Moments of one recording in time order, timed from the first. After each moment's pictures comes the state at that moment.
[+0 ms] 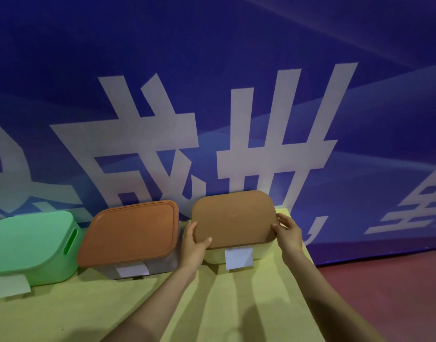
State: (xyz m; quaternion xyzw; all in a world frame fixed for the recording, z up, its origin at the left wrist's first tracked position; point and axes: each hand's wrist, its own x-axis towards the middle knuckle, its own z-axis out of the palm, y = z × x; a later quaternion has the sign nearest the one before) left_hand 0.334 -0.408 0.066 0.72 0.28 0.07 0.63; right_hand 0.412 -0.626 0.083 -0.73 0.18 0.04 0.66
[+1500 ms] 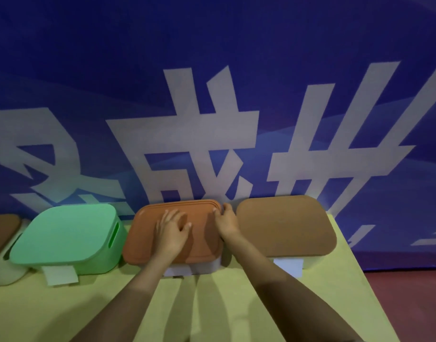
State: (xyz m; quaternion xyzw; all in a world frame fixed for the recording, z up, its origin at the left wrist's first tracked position) left_hand 0.323 -0.240 0.089 0.92 0.25 0.09 0.29; right_hand 0.397 -0.375 0.109 -0.84 -0.02 0.22 0.50
